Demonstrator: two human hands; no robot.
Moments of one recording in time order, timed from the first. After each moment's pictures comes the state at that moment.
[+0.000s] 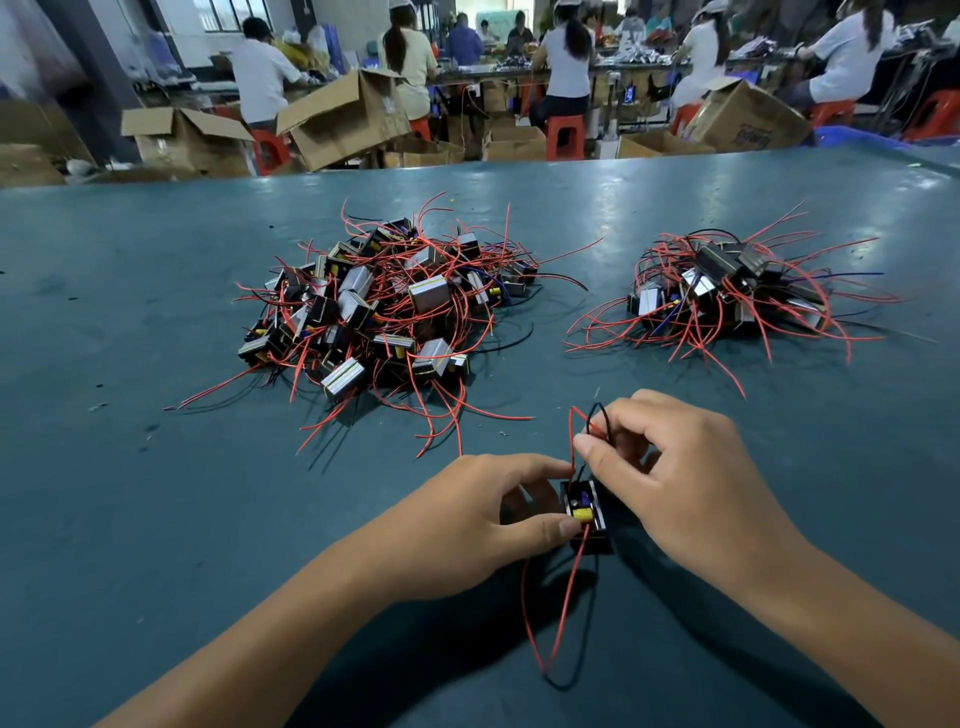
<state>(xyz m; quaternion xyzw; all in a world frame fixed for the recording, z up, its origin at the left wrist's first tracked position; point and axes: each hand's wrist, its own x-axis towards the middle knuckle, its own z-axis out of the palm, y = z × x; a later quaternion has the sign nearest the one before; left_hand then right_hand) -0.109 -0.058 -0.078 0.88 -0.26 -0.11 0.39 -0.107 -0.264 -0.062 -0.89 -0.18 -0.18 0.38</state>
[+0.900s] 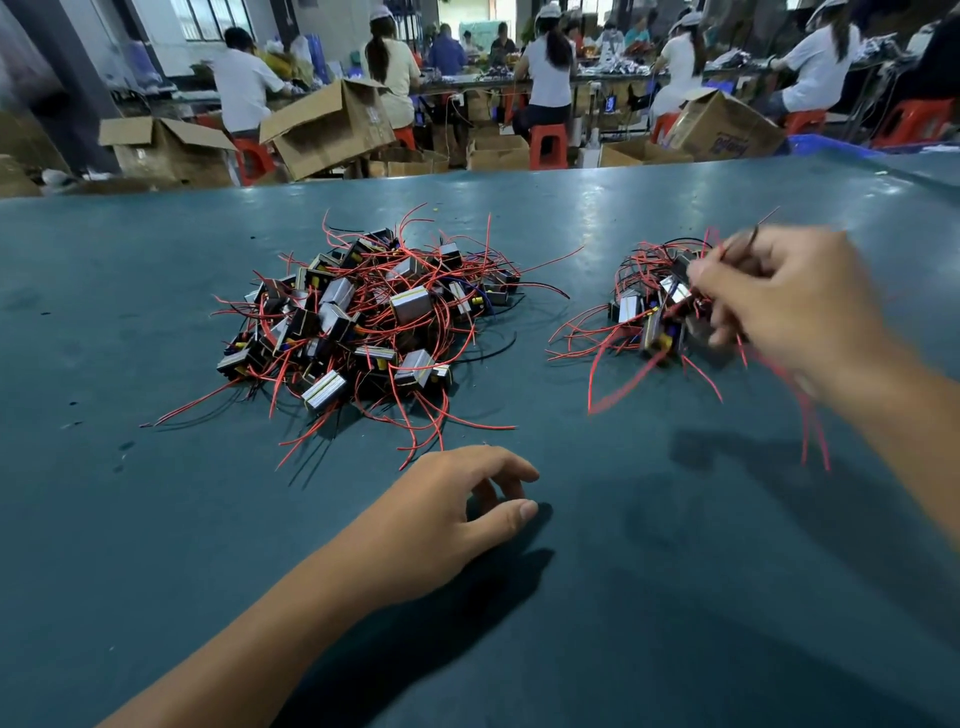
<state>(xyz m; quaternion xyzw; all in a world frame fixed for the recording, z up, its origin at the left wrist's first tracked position) -0.102 -0.050 -0.084 0.89 -0.27 -0.02 0.36 -0.019 -0.343 0.003 -0.85 -0.05 -0.26 0.46</state>
